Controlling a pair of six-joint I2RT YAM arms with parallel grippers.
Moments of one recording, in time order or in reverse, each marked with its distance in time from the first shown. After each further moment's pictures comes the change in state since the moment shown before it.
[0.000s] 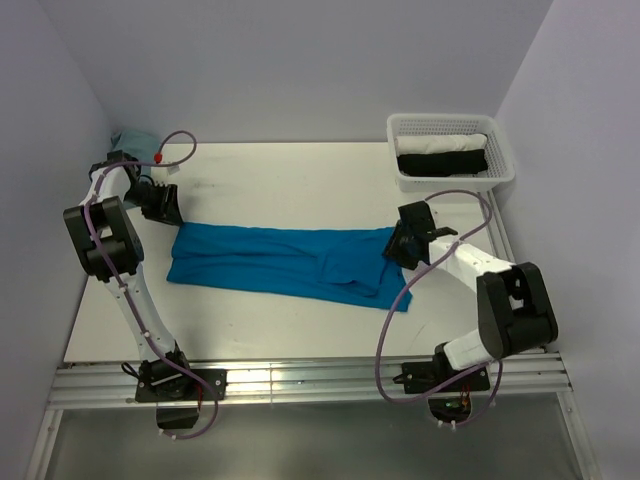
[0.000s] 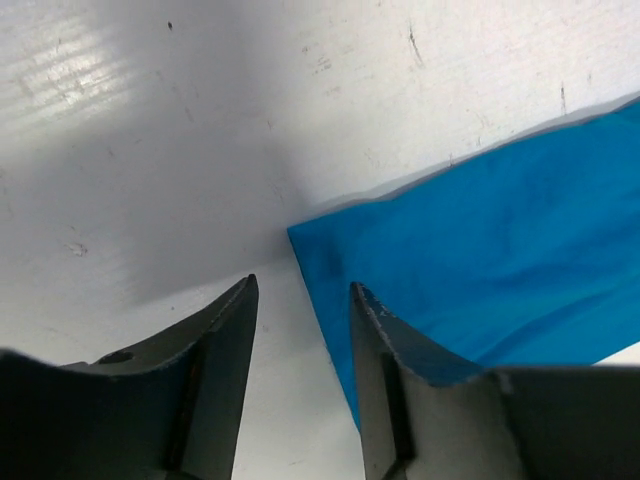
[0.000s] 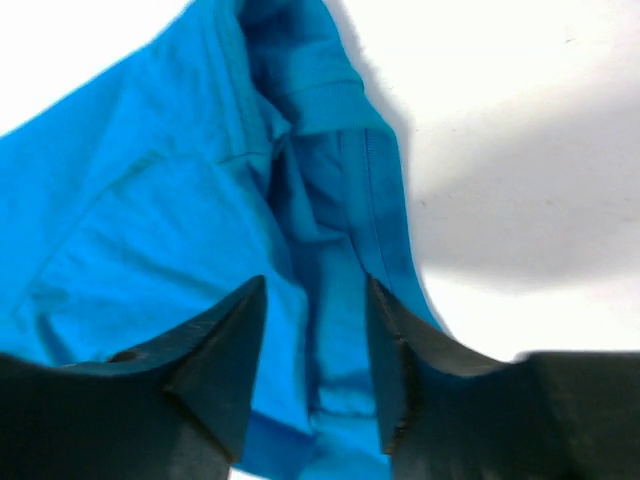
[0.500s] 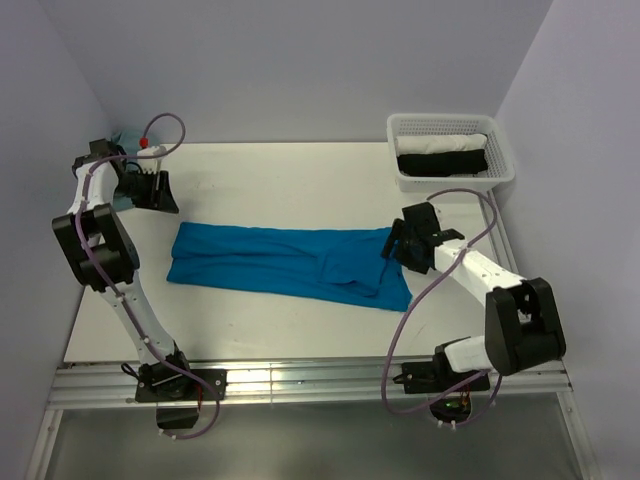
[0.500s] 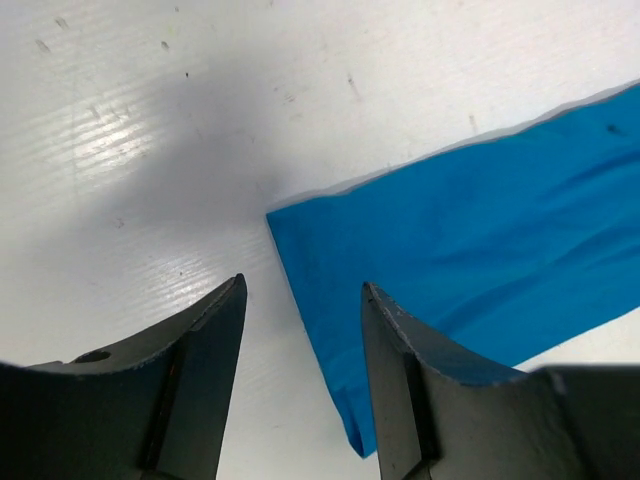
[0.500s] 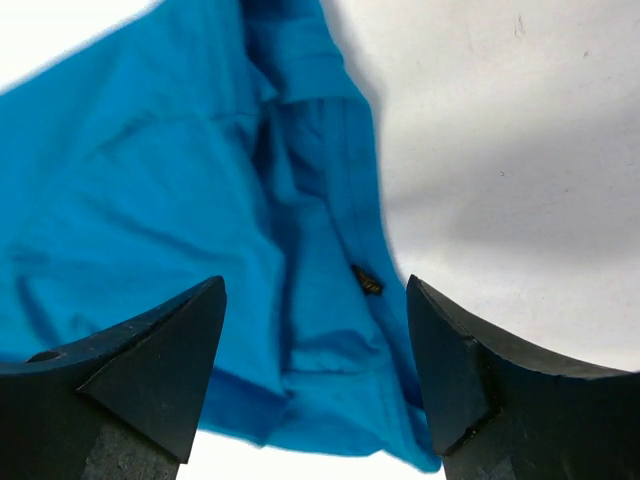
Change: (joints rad) left arm 0.023 -0.111 -0.001 0.000 0.066 -0.022; right arm -0.001 -0.124 -0.004 -0.098 0.025 -0.067
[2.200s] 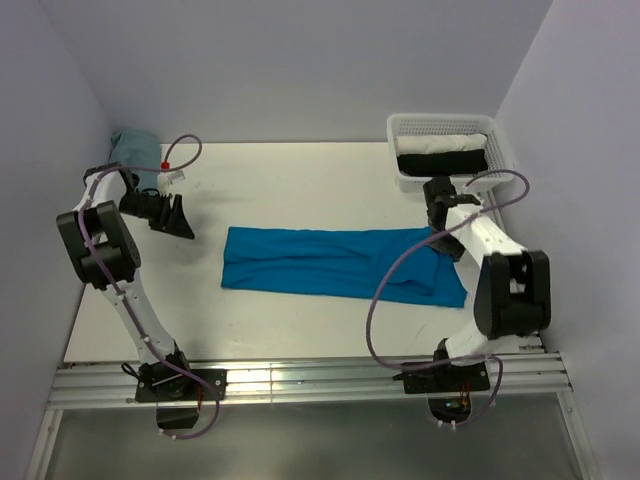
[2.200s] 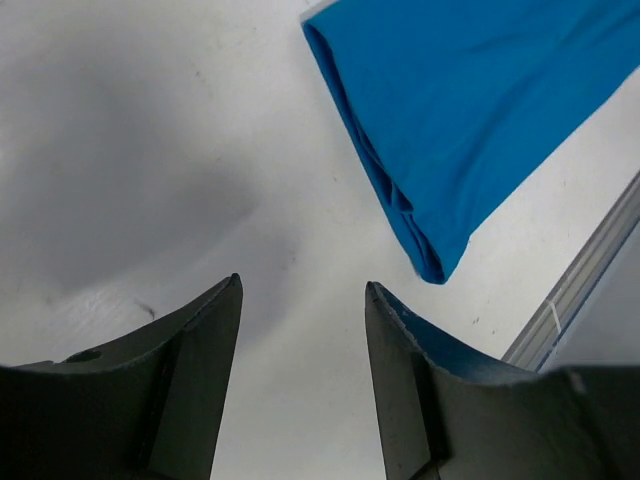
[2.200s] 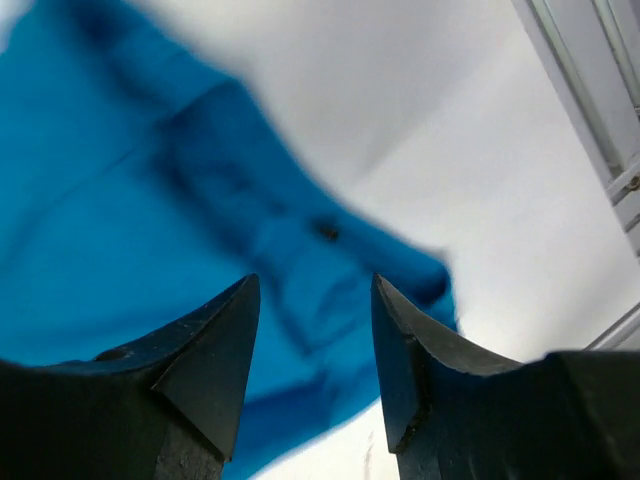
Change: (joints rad) left arm 0.010 -0.032 -0.152 -0.235 0.190 0.278; right arm -0.227 0.287 0.309 -0.399 0.415 0.012
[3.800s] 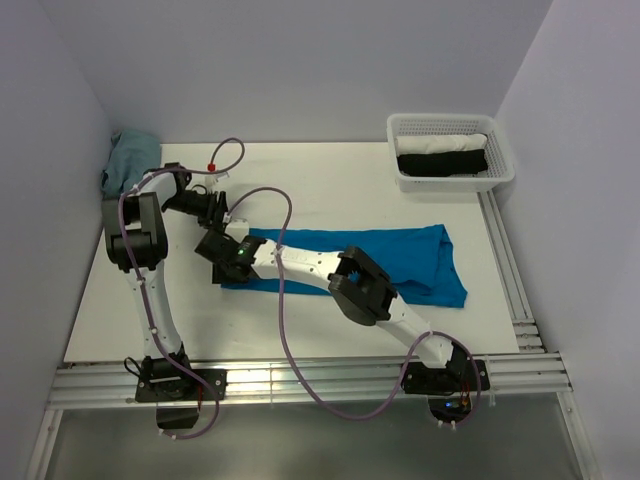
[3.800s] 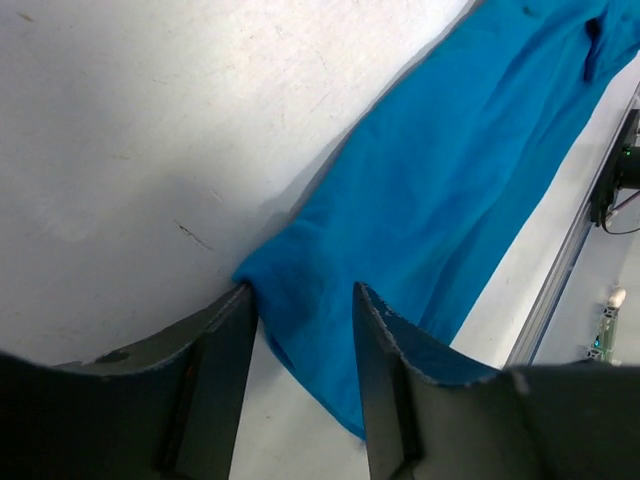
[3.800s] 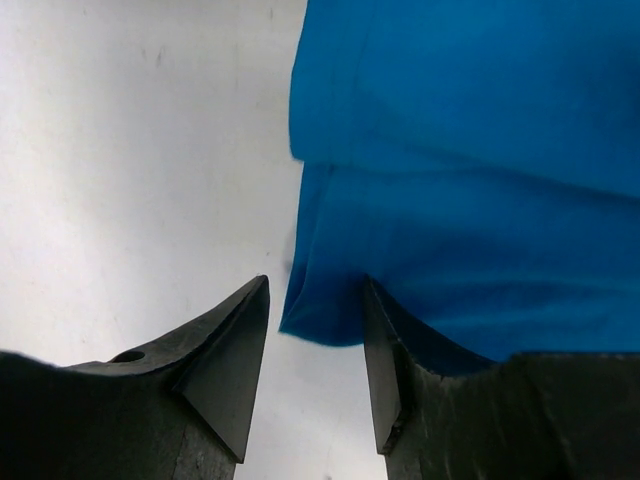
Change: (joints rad) left arm -0.258 0.205 0.049 0.240 0.138 -0.295; right arm 1.114 0.810 1.021 0.191 -0.232 0.349
